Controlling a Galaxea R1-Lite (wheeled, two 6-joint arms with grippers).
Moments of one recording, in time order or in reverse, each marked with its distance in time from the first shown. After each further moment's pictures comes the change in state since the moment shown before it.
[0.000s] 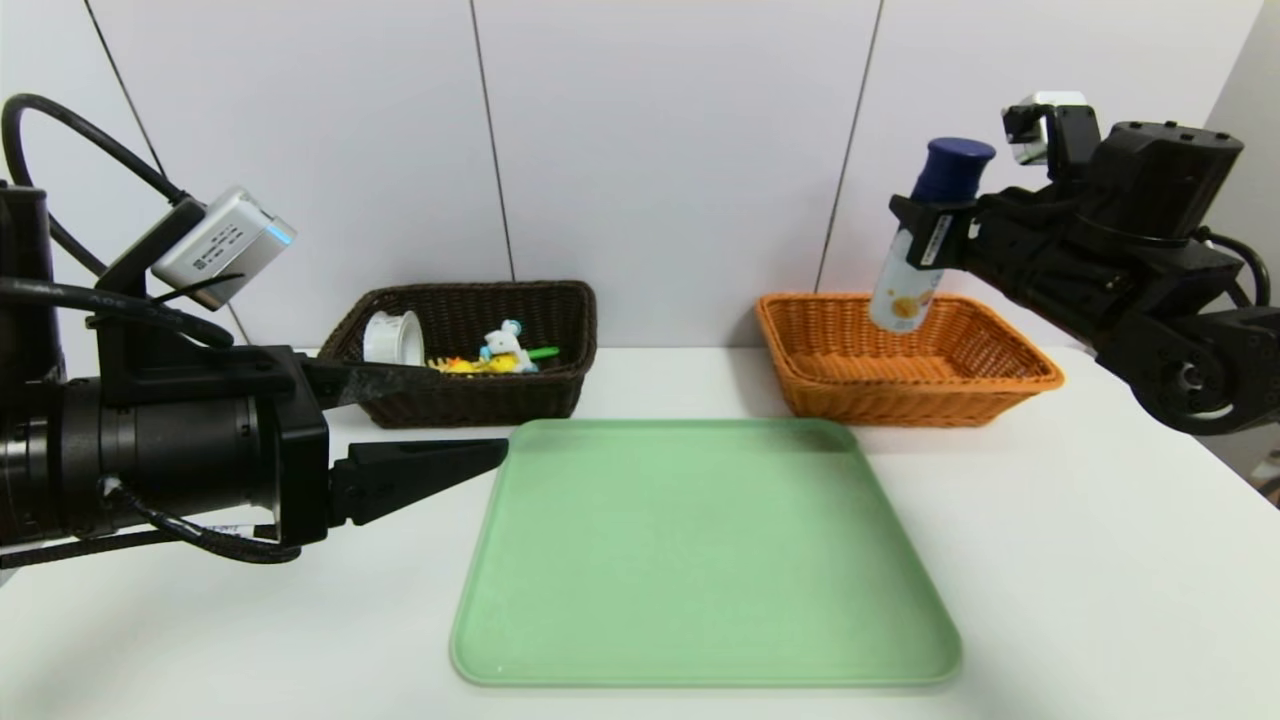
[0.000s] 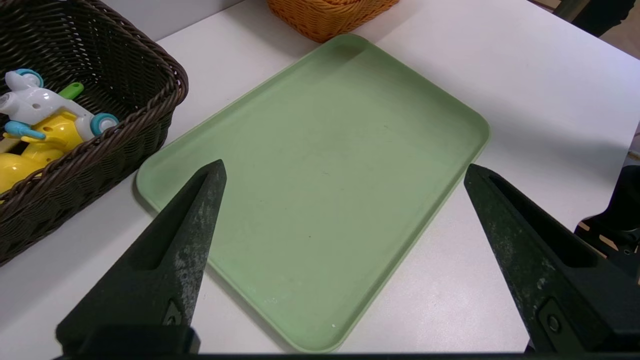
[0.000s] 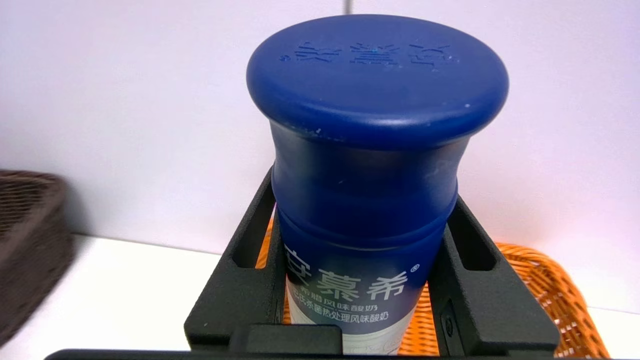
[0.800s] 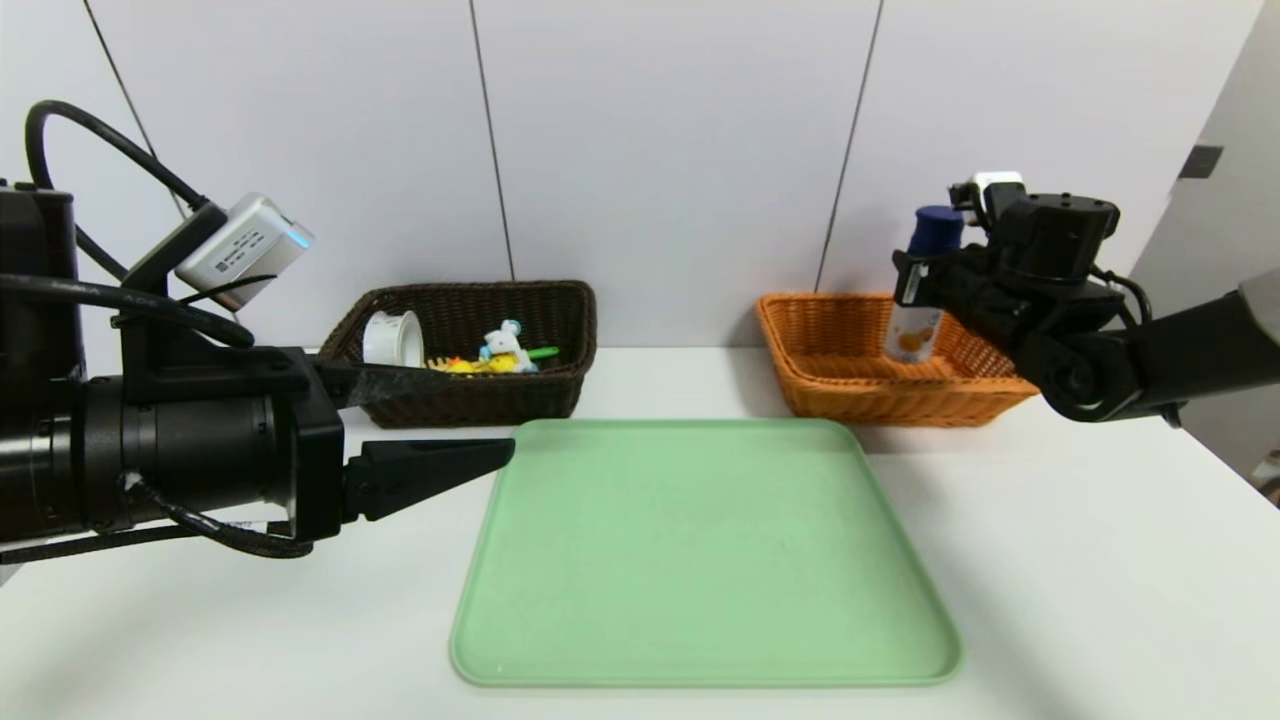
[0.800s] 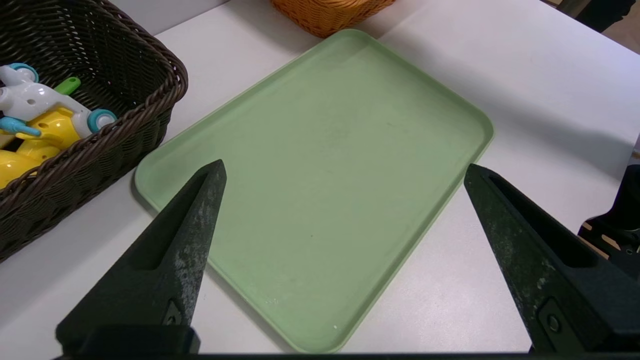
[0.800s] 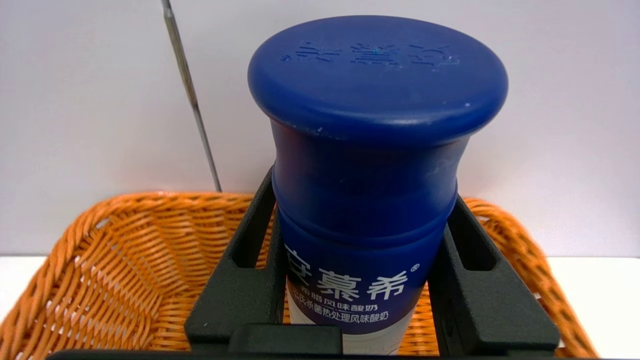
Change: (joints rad) left arm 0.001 0.021 -0.006 0.000 0.003 -0.001; right arm -0.081 0.251 -0.136 0.006 -0.106 -0.031
